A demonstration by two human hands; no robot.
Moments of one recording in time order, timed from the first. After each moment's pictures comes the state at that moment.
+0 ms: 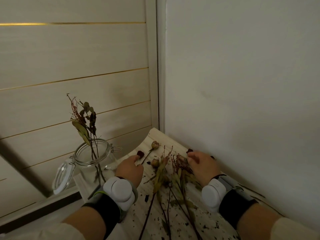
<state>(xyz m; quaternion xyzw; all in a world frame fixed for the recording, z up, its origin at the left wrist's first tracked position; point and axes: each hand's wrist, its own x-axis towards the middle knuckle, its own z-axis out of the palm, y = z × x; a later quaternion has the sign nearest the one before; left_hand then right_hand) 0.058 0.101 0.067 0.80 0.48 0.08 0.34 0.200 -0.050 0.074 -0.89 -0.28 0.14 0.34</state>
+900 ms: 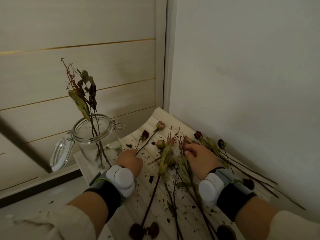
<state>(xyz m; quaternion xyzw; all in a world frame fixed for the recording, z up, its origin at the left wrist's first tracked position) 0.049 0.124 0.009 0.83 0.49 -0.04 0.27 0.183 -0.031 0.033 -0.89 -0.31 0.16 0.28</state>
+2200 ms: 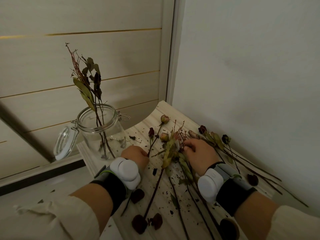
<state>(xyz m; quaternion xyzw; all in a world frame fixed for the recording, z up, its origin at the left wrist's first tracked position) 0.043 0.116 0.016 0.82 0.47 -0.06 0.30 0.171 -0.022 0.032 -0.89 -0.34 0.14 0.26</state>
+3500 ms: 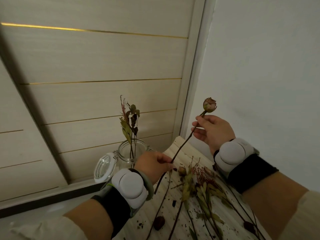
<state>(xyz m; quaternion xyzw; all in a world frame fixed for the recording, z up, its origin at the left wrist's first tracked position) -0.007 0.114 0.132 0.77 0.38 0.15 0.48 0.149 0.046 0.195 -0.65 -0.22 0.22 0.69</state>
